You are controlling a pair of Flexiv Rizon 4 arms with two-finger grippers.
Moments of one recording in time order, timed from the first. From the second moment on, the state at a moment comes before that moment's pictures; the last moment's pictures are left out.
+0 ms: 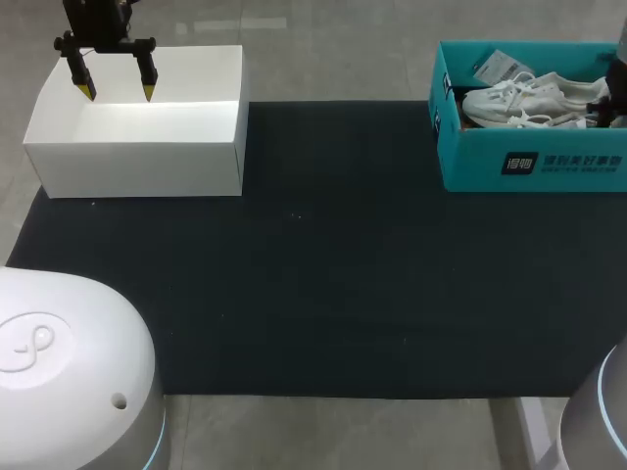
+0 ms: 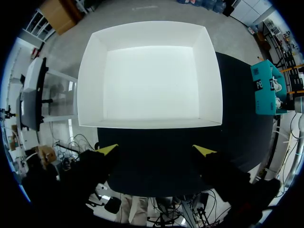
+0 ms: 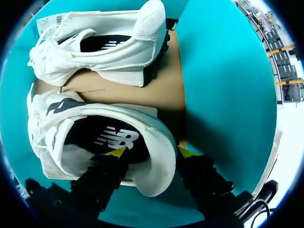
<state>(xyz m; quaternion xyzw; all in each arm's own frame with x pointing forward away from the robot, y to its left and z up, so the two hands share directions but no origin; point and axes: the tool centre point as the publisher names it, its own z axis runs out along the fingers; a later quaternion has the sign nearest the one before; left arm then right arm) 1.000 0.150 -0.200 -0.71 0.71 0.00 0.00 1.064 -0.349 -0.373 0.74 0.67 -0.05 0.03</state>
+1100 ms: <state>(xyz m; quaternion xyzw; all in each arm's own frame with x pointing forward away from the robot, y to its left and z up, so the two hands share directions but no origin) 1.000 0.150 -0.200 -0.71 0.71 0.00 0.00 1.061 -0.369 -0.275 0.80 0.58 -0.10 0.07</state>
